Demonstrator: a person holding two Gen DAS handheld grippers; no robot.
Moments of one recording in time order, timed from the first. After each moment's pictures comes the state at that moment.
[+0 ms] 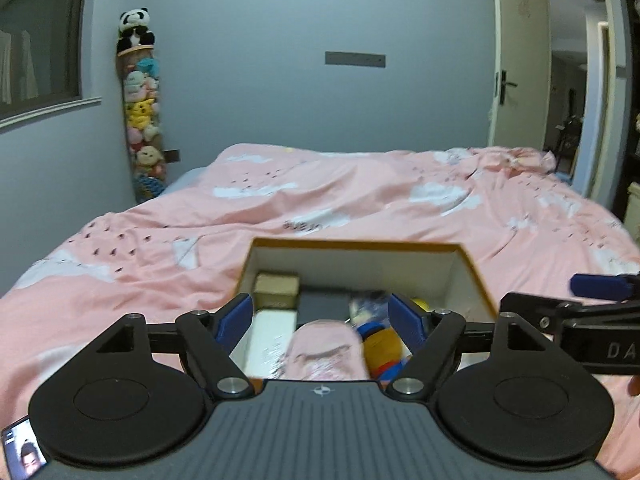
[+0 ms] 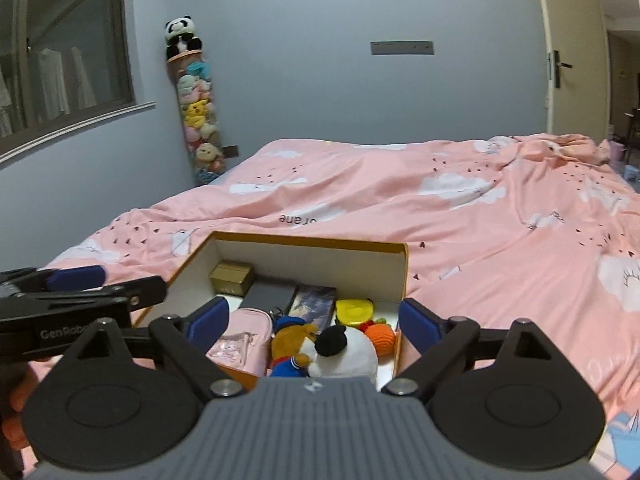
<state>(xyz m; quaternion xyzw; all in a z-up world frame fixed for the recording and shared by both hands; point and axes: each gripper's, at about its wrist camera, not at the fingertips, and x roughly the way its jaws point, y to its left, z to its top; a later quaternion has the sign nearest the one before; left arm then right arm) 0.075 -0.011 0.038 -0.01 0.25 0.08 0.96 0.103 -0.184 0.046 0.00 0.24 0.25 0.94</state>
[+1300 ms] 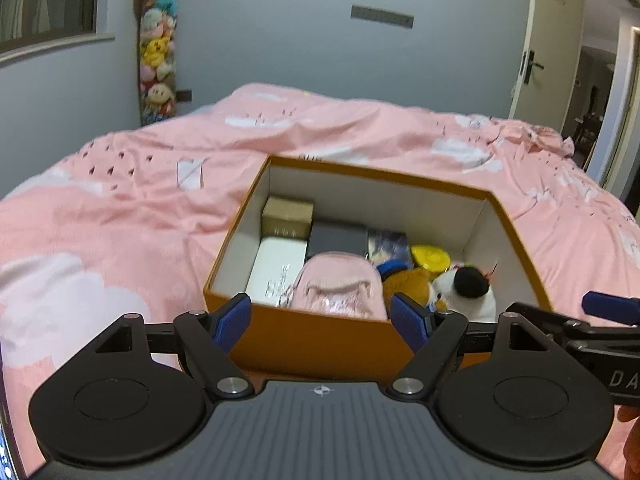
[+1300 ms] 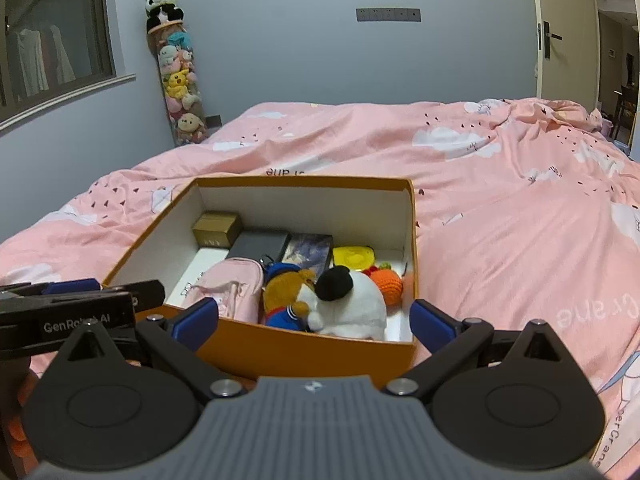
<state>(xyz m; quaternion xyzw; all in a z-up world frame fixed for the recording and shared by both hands) 0.084 0.010 -0.015 -0.08 0.32 0.10 0.94 0.107 -0.164 -0.006 -0.01 0.29 0.23 0.93</state>
